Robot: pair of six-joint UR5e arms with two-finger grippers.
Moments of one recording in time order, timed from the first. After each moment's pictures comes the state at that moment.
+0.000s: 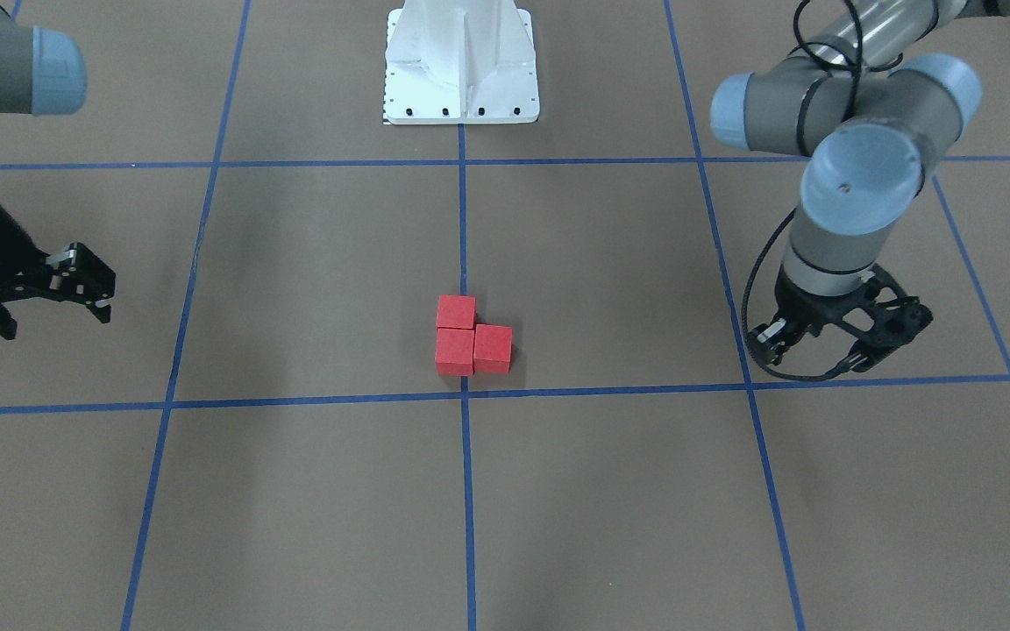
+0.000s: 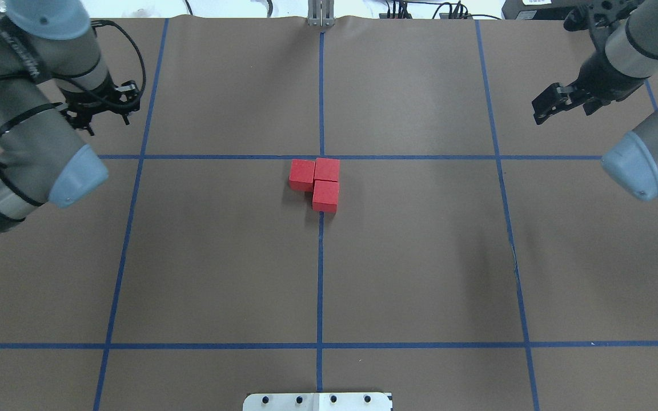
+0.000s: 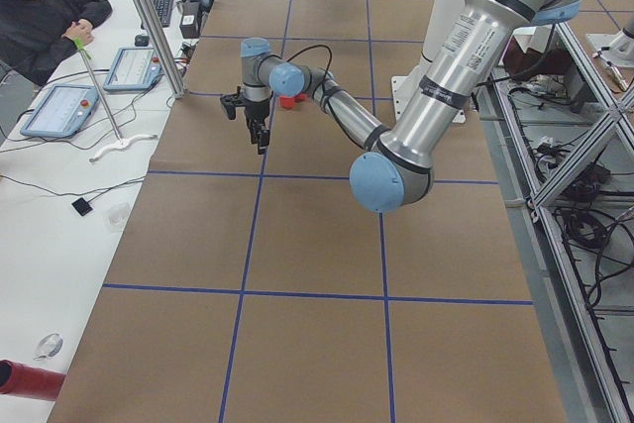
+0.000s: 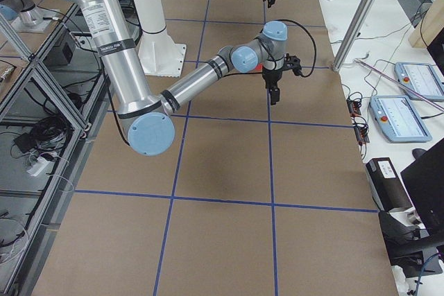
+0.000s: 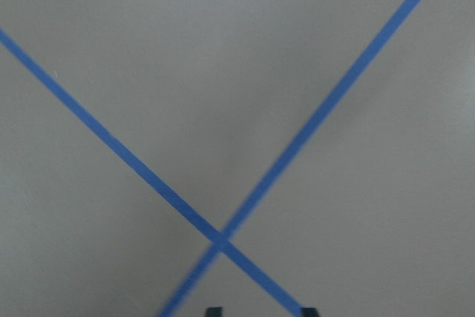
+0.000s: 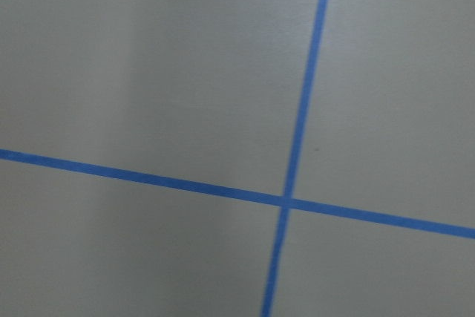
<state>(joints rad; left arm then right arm) -0.96 -2.03 -1.72 -1.39 -1.94 -1.15 1.11 -1.25 1.82 -1.64 2.15 0.46</state>
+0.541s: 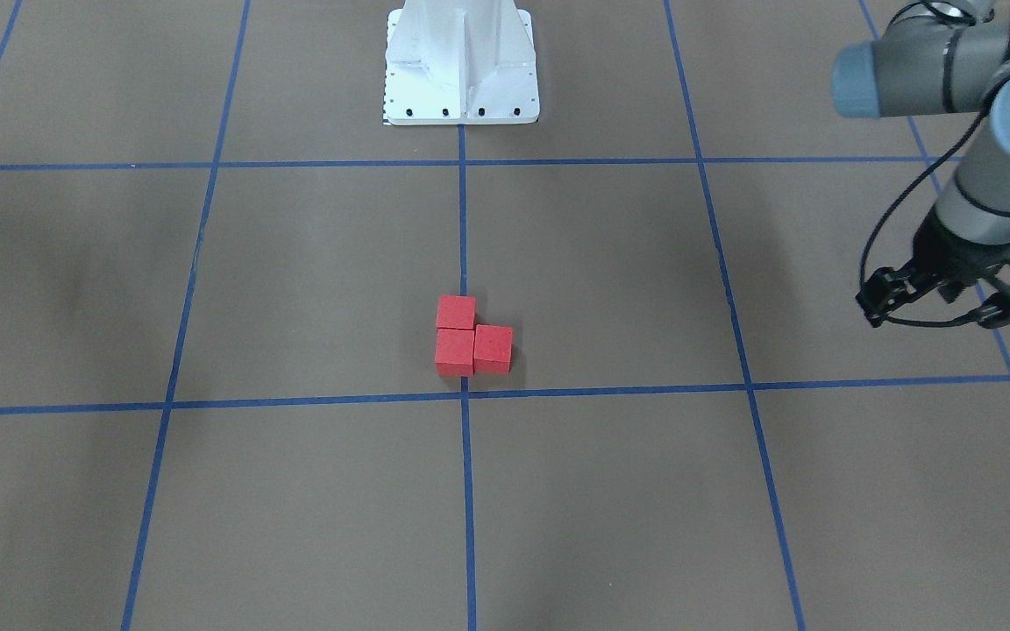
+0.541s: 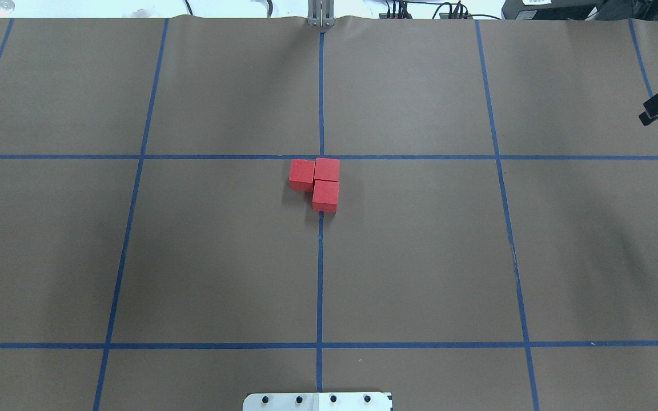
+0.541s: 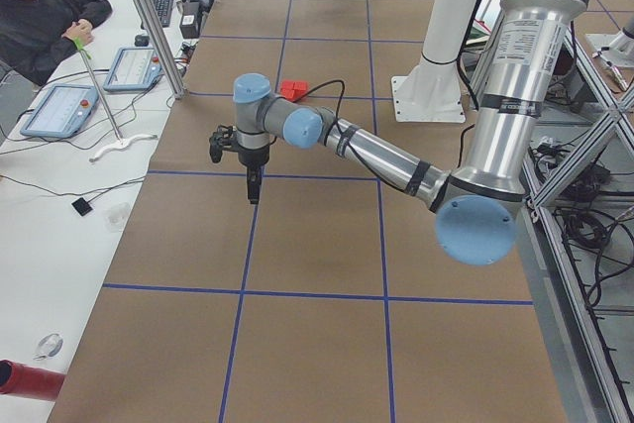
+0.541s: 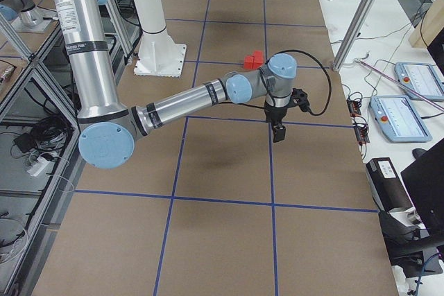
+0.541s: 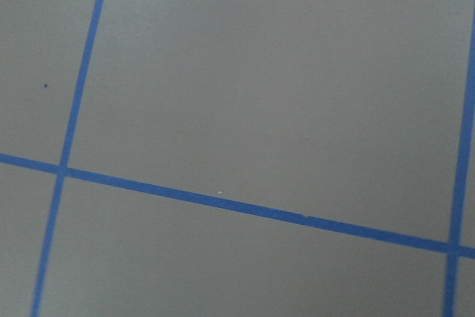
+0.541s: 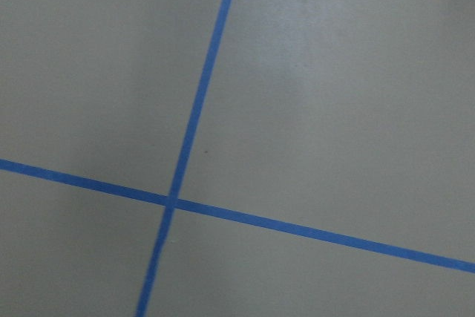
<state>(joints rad) -1.28 -1.70 -1.80 -1.56 -2.15 -0.48 1.34 -1.42 1.78 -1.64 2.27 0.13</state>
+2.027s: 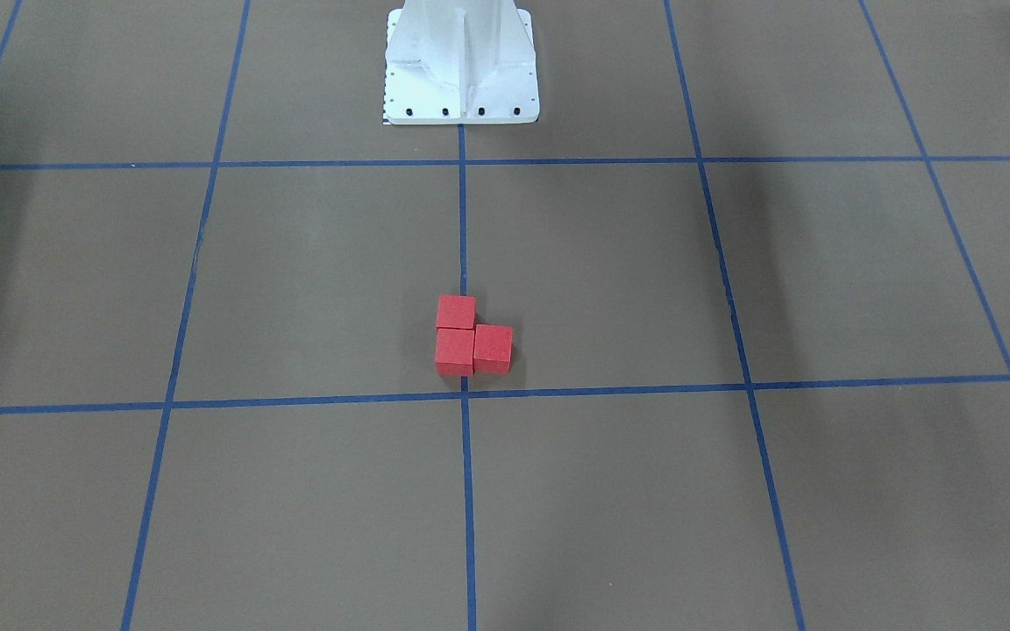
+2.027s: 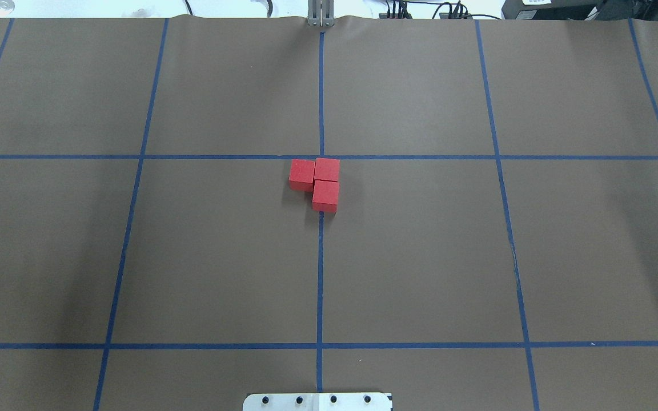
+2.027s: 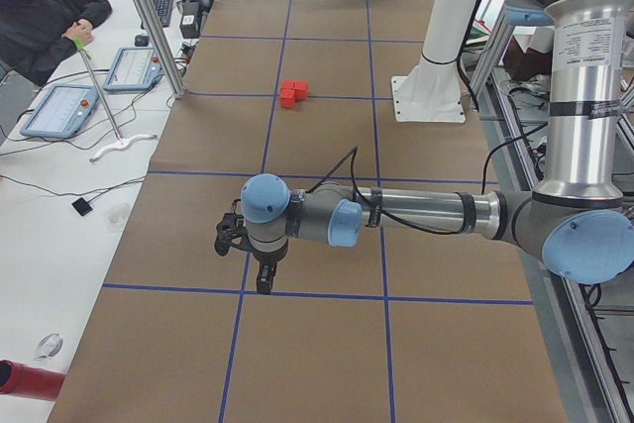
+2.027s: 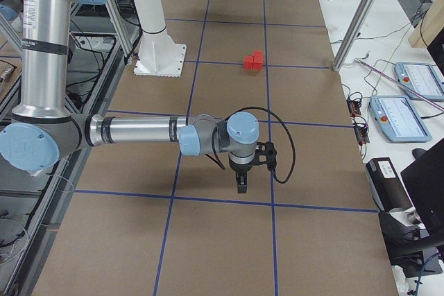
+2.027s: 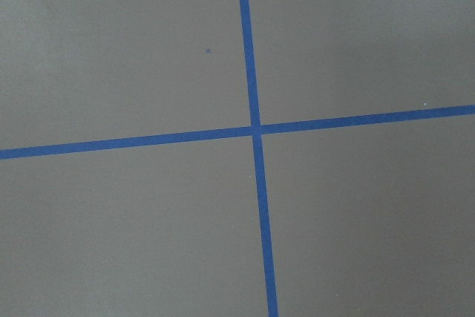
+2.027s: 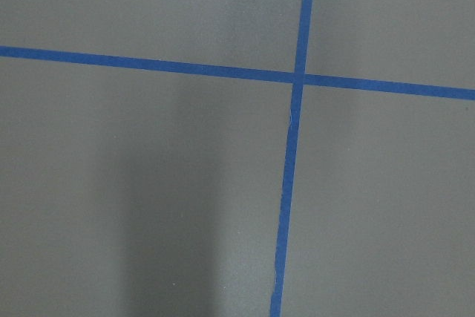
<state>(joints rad) -1.56 -1.53 -1.64 -1.68 -2.38 -0.02 1.52 -1.70 1.75 -1.49 2.36 0.07</state>
